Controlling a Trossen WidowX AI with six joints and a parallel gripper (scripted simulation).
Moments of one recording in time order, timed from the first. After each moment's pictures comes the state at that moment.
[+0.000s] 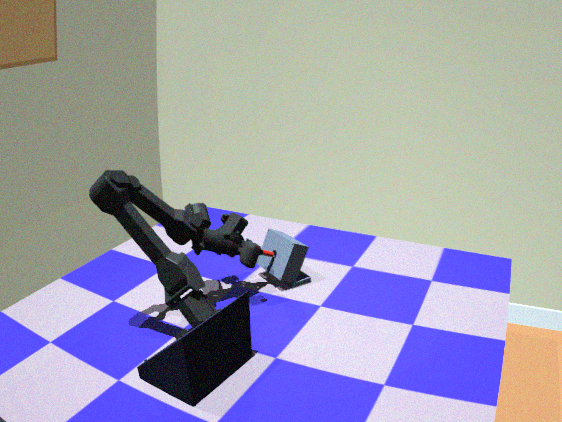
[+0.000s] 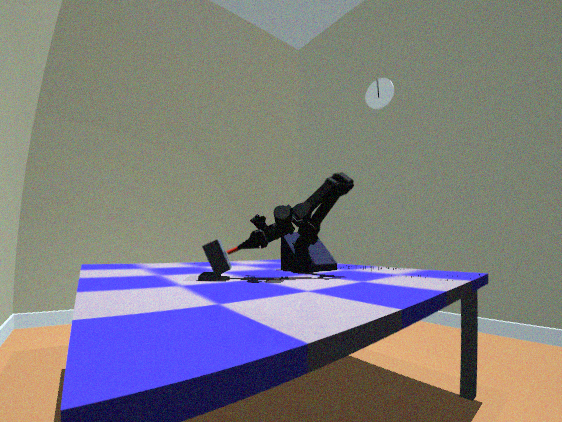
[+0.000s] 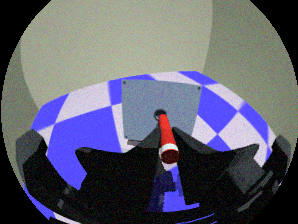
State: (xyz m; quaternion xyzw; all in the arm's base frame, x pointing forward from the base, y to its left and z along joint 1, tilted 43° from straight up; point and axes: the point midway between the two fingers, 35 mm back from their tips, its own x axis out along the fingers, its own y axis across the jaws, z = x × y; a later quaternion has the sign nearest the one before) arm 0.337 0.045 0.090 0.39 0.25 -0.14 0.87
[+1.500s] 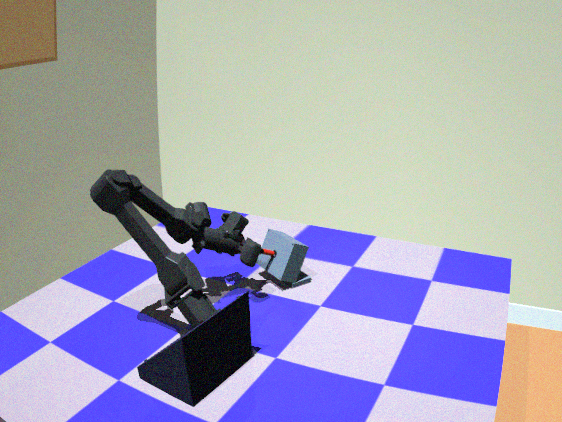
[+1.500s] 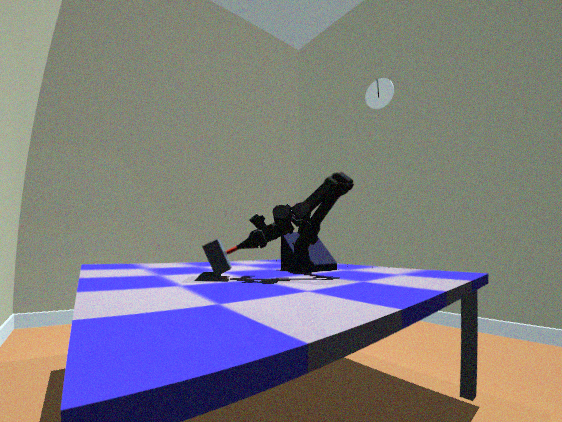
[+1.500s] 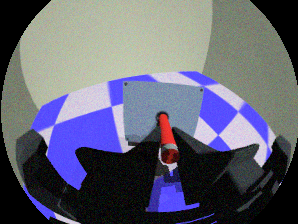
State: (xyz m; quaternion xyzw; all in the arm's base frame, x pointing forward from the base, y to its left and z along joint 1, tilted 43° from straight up) arm 0.342 0.045 0.092 0.39 0.26 -0.14 0.87
